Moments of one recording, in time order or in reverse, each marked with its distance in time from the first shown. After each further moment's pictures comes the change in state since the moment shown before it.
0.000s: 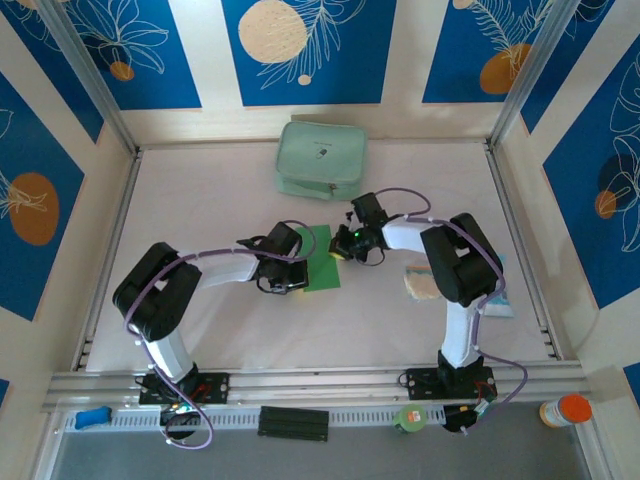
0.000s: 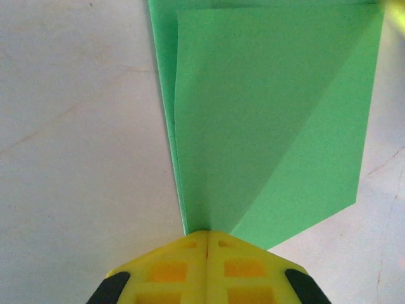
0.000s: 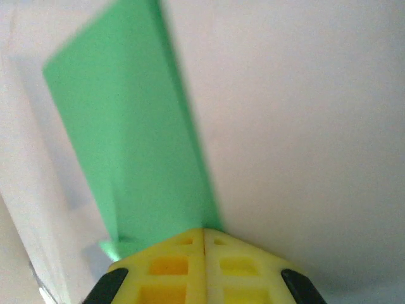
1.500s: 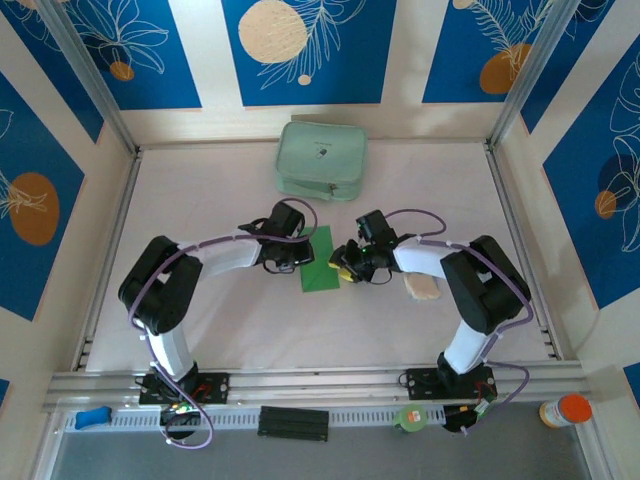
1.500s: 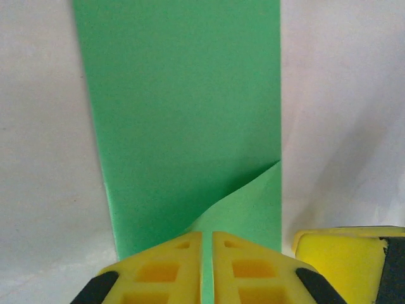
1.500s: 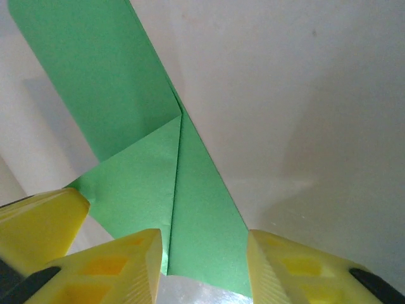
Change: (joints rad) left arm 0.048 0.045 0.153 0.027 -0.082 -0.026; right arm 0.098 -0.227 -0.241 0.043 0.040 0.299
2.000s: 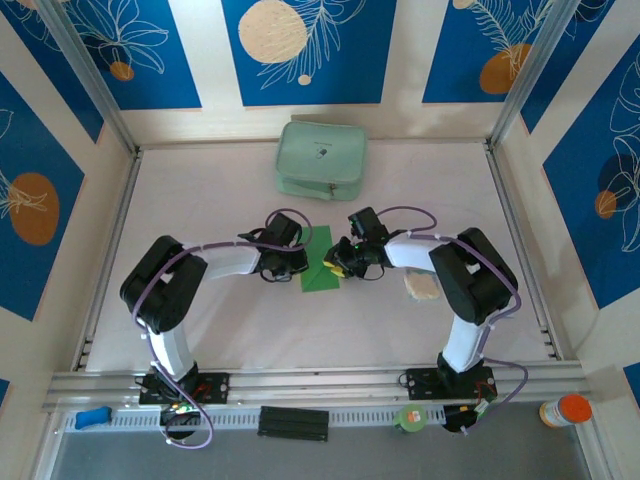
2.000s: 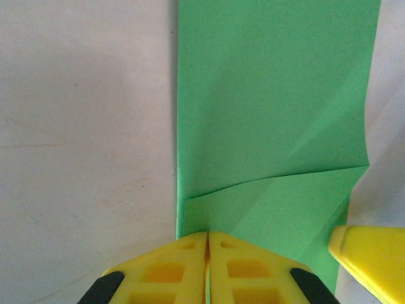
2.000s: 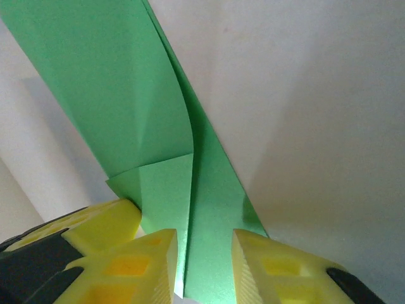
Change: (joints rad) left arm 0.002 0.011 -0.092 0.074 -0.037 -0.075; right arm 0.021 0.082 0.070 0.014 0.000 0.016
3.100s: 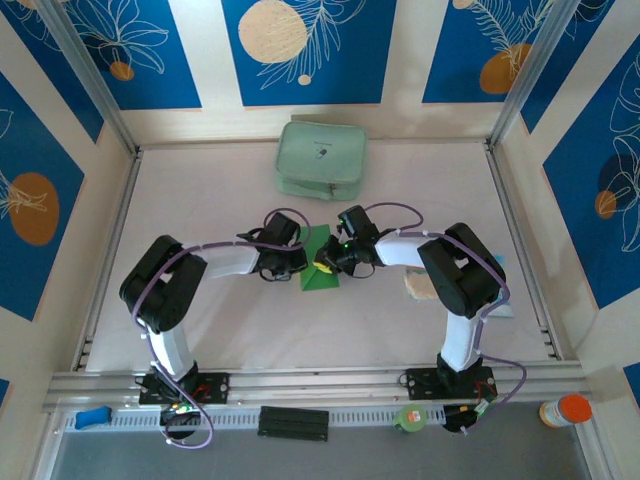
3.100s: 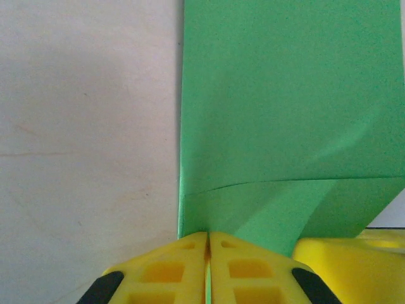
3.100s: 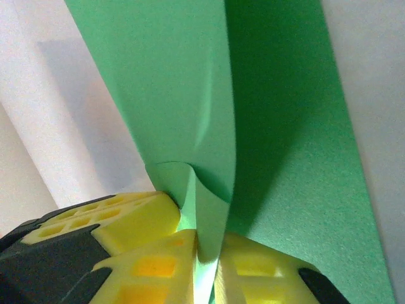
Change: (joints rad) left arm 0.014 -0.001 -0.006 0.014 0.009 -0.015; right arm 0.035 0.068 0.052 0.078 -0.060 -0.048
